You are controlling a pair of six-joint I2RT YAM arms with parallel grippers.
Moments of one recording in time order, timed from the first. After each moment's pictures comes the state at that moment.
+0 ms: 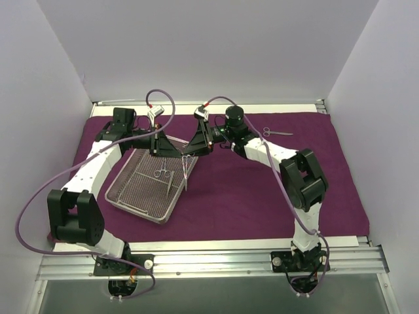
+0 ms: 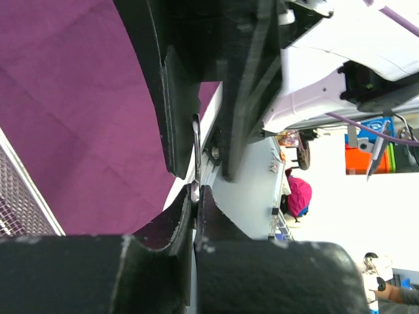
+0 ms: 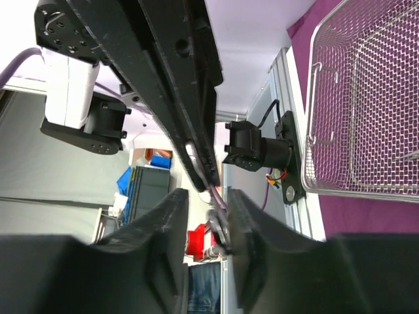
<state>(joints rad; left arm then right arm) -0.14 1.54 1.28 -0.57 1.21 -0.29 0.55 1.97 1.35 0.56 -1.26 1.26</state>
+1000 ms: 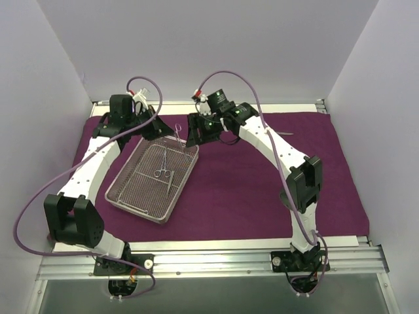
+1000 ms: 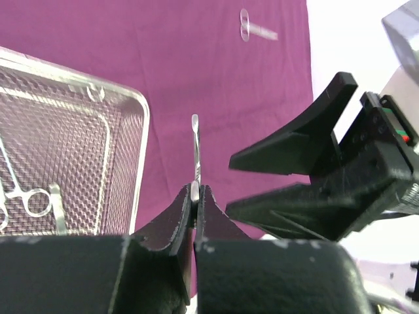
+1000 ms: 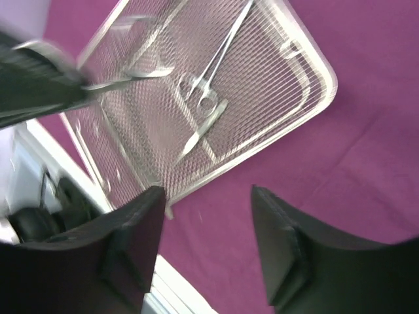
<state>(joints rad) -0.17 1.52 1.39 -0.48 0.55 -0.60 0.65 1.99 1.97 -0.81 -0.36 0.33</state>
